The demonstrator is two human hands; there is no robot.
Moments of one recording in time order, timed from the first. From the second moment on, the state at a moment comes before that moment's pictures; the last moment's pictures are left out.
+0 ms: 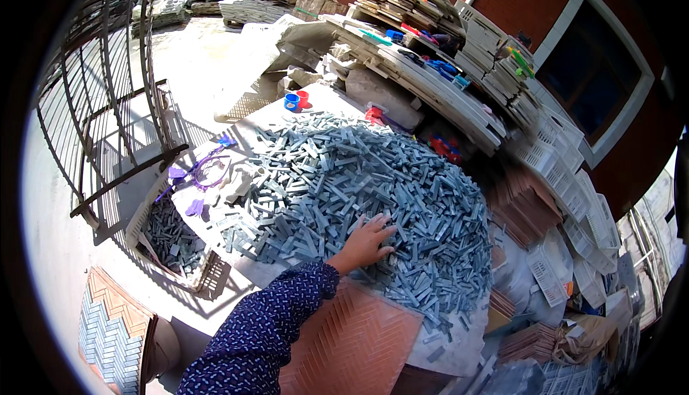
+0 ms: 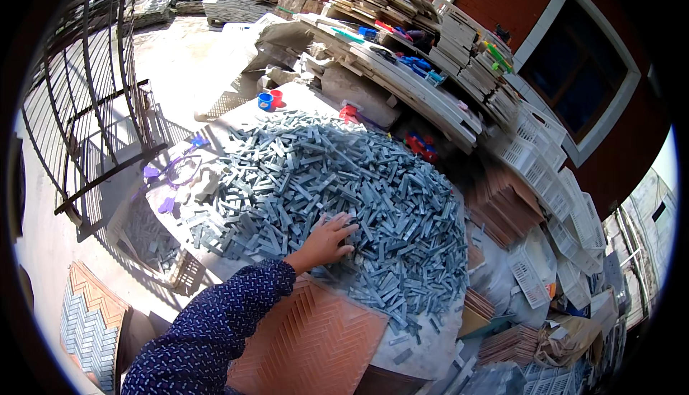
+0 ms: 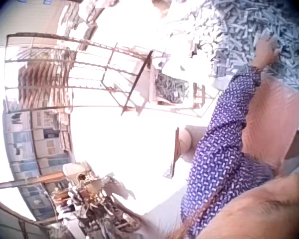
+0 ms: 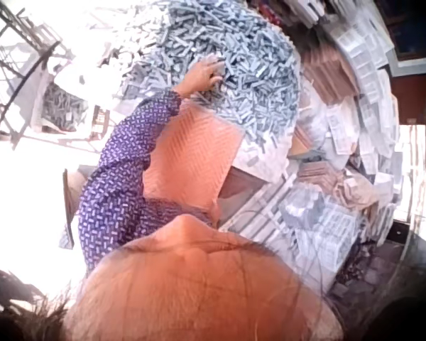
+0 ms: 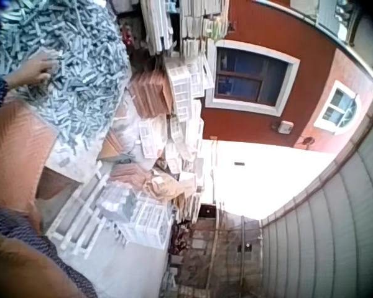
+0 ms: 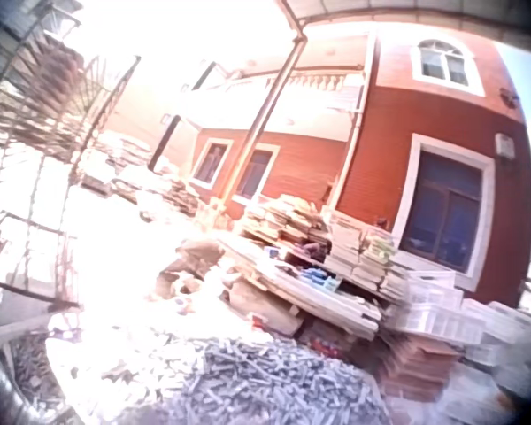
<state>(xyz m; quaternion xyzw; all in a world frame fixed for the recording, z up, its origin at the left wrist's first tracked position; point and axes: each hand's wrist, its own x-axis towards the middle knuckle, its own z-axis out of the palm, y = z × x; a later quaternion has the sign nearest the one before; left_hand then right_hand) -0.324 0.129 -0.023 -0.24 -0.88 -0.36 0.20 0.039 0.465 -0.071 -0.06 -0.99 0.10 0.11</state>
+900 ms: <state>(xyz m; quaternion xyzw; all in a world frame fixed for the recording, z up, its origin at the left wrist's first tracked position) -0.303 0.019 -0.062 -0.09 -0.90 -0.34 0.26 0.024 0.480 -0.052 -0.08 -0.99 0.09 0.06</state>
